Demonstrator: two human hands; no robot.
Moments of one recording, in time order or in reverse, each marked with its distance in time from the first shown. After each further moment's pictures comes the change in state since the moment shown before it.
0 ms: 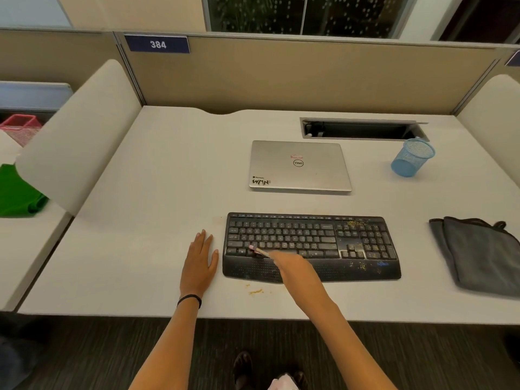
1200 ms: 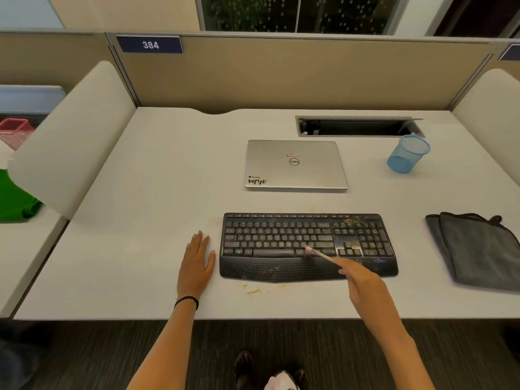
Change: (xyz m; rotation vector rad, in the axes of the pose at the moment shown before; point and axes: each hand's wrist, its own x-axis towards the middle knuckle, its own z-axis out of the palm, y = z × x) left_hand 0.000 0.002 -0.001 0.005 -0.006 -0.012; right_hand -0.067 0.105 -0.007 0.009 0.539 -0.015
